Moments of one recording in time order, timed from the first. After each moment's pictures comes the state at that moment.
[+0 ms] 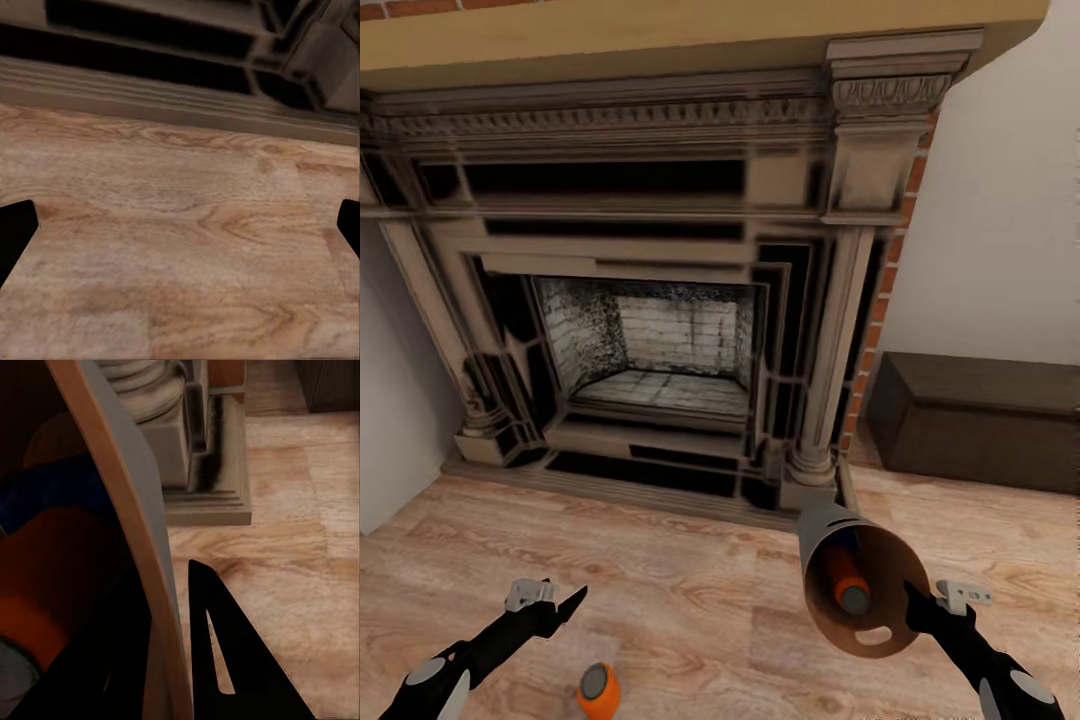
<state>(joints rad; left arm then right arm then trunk) -0.31 0.22 0.22 -0.72 0.09 -0.08 -0.66 -0.20 -0.07 -0.46 -1.06 0.04 0.09 0.42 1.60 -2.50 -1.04</state>
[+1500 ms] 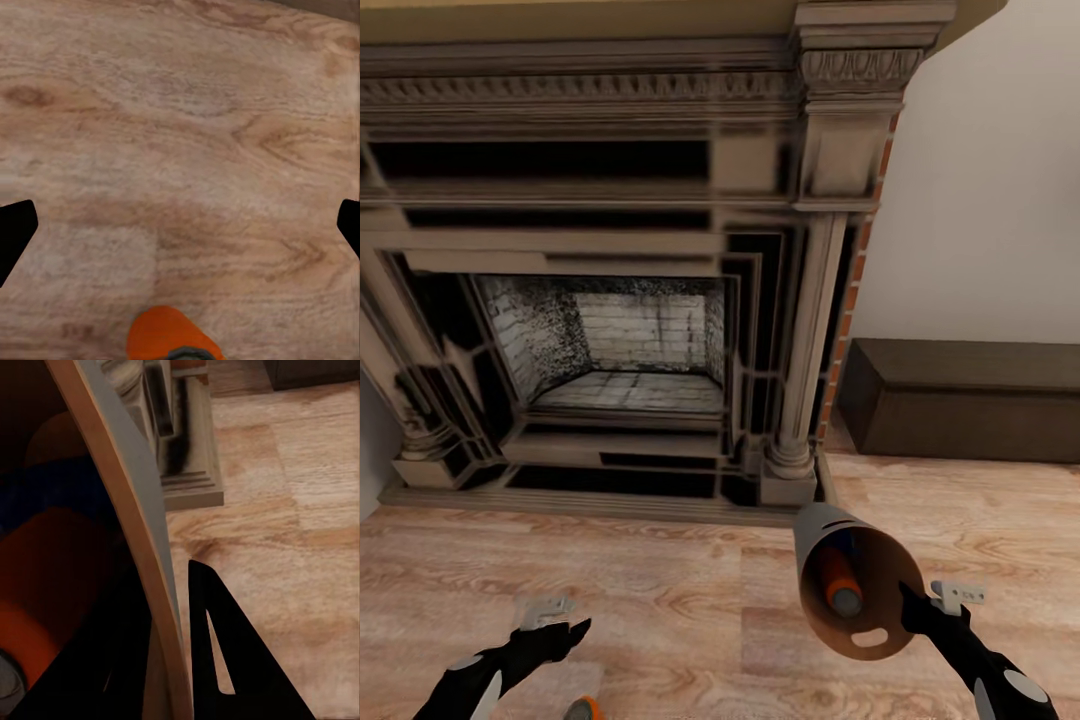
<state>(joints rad) -0.32 0.15 0.17 -0.71 0.07 0.23 -0.36 -0.20 -0.06 -0.45 -1.06 0.06 0.09 0.42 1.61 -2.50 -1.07</state>
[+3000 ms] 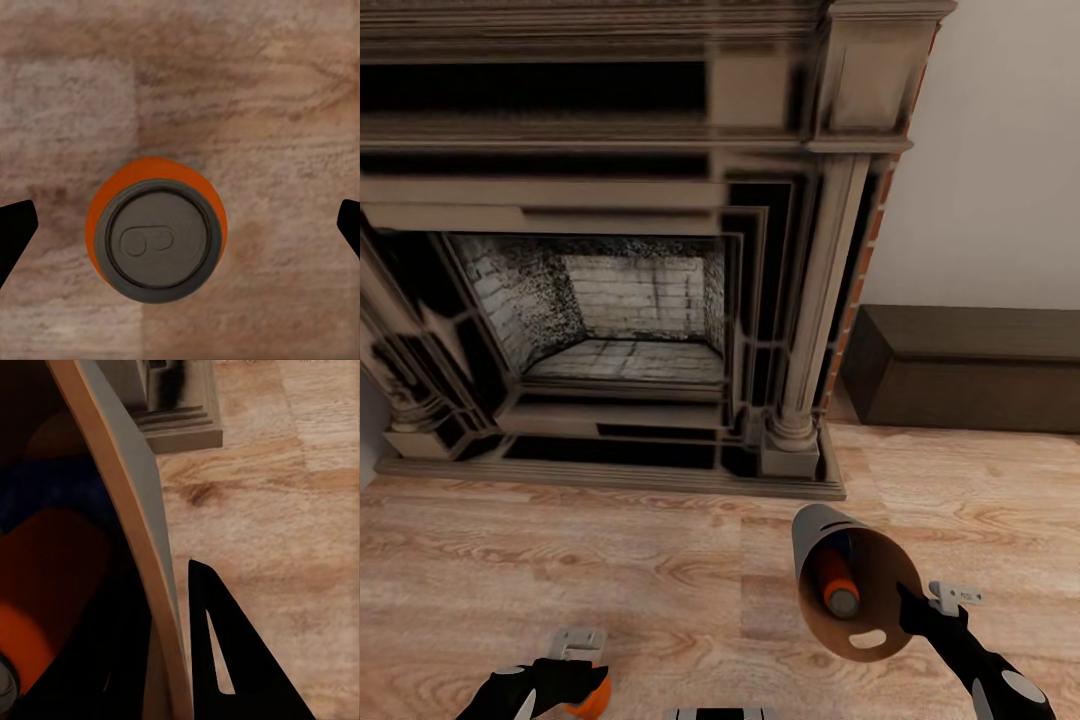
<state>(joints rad) -0.33 0.13 -0.06 -0.64 0.07 0.34 -0.22 -0.20 -0.06 -0.45 -1.05 0.05 0.09 0.42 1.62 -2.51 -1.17</state>
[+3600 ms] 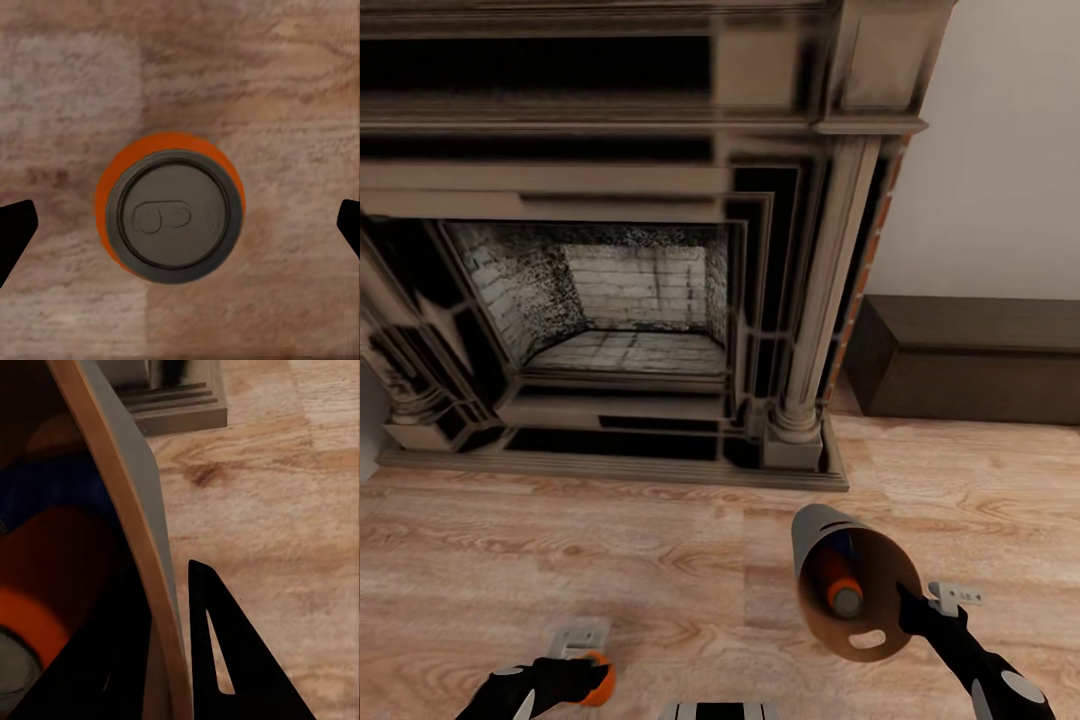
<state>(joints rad) -0.33 0.13 -0.06 -0.64 0.08 0.33 -0.23 -0.20 -0.06 -0.45 -1.05 0.05 0.09 0.42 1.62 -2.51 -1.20</state>
